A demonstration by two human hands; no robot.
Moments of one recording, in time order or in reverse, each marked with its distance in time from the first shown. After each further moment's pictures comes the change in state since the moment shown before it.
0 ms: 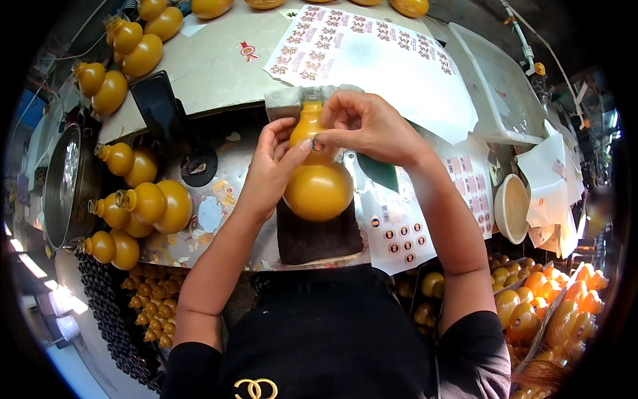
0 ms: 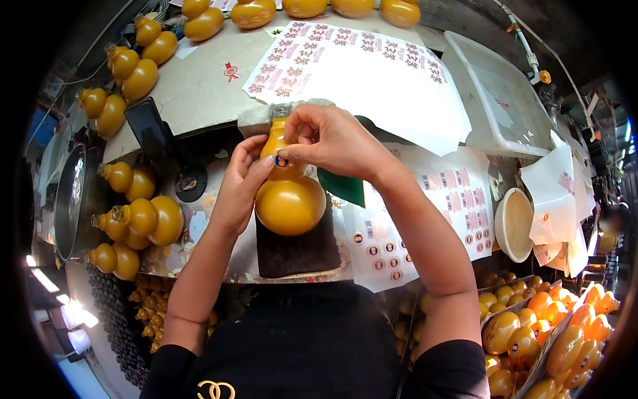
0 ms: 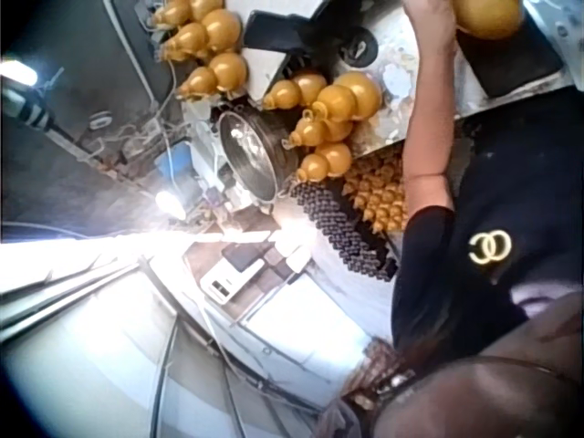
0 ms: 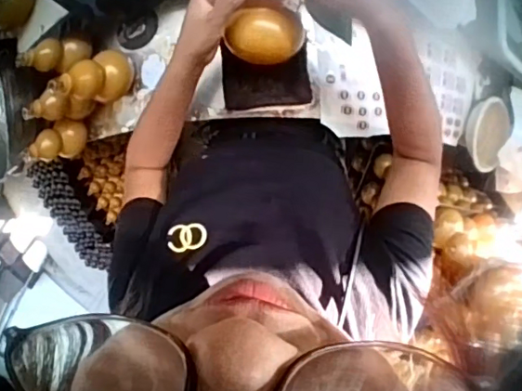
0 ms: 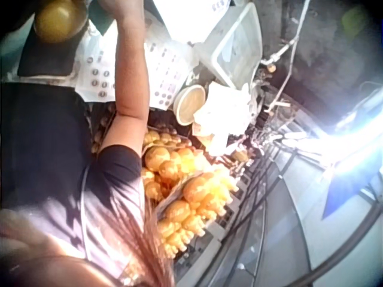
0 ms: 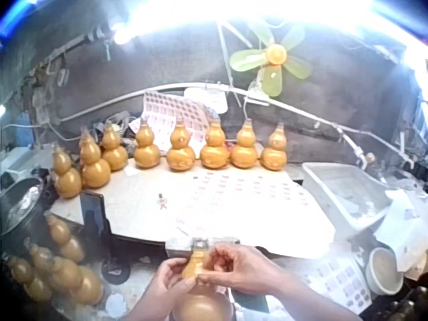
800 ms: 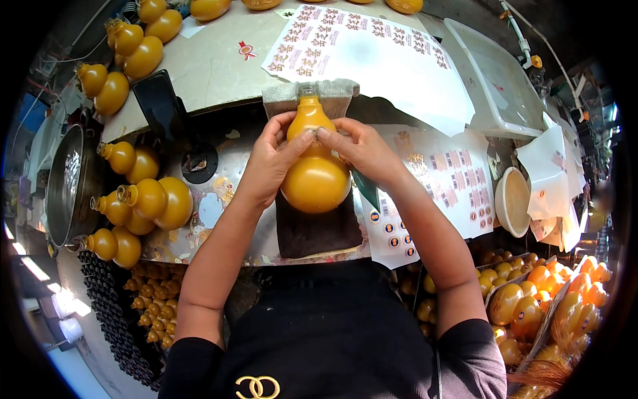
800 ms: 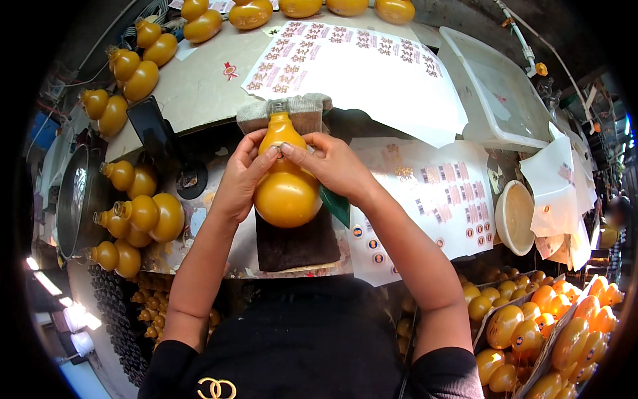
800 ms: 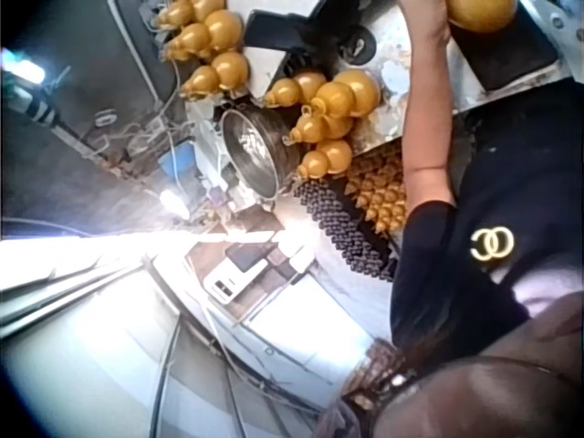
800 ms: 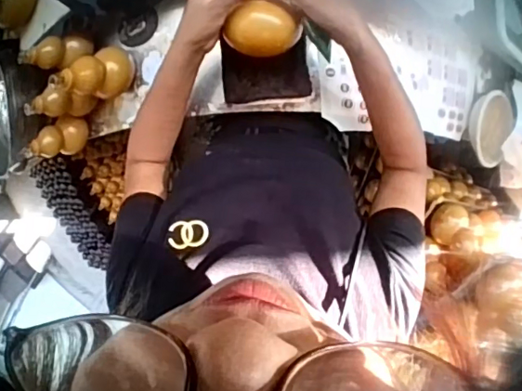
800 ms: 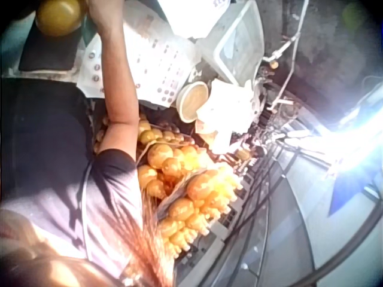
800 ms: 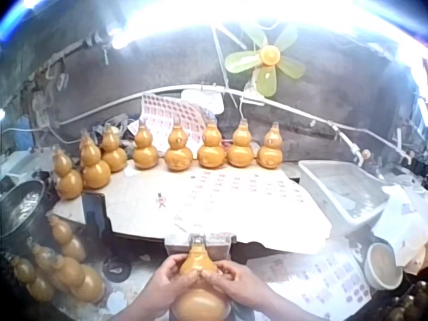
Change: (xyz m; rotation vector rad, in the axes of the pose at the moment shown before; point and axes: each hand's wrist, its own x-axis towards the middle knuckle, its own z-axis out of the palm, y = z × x) left_hand 0.006 -0.002 0.002 -0.034 -0.038 -0.043; right_hand -0.029 0.022 0.042 0.354 0.216 0.311
